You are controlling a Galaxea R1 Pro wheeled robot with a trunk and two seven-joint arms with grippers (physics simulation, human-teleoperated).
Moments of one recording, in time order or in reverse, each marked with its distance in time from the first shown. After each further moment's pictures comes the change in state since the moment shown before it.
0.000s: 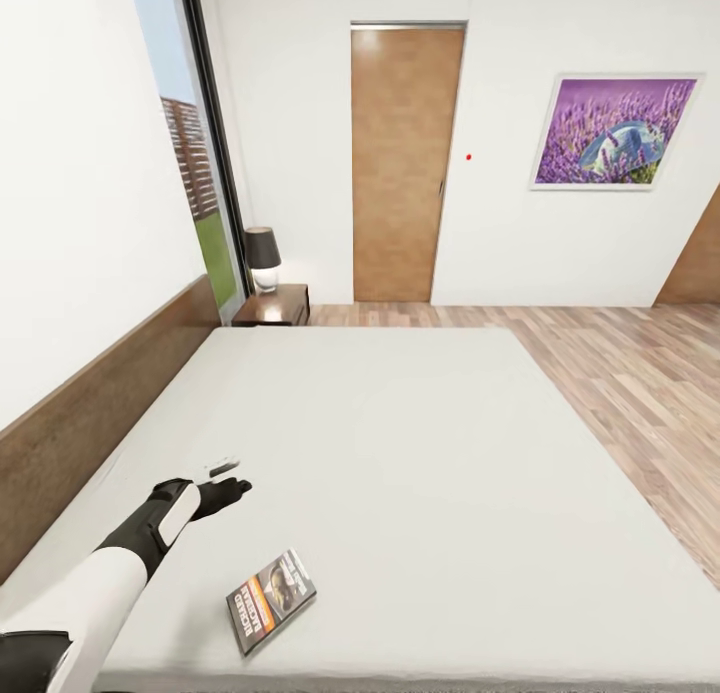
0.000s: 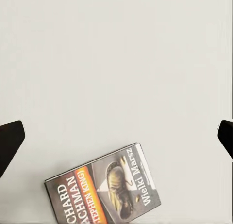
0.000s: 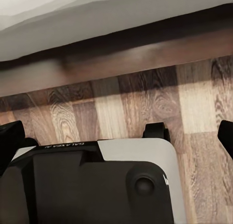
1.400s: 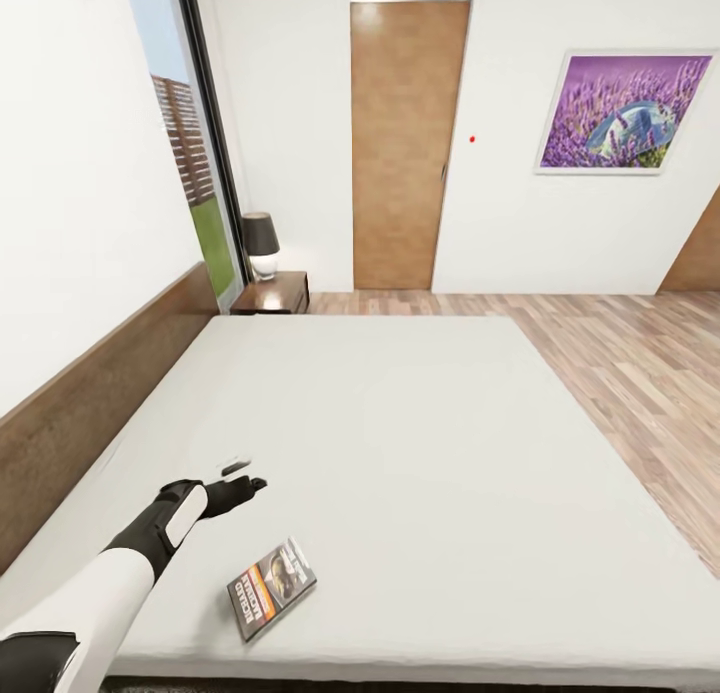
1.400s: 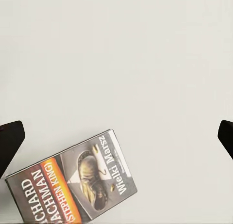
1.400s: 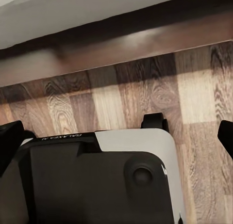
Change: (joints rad) left arm 0.003 -0.022 0.000 0.001 0.004 -0.001 -0.098; right arm 0.000 0.000 0.000 -0.002 0.000 0.000 0.000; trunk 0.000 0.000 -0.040
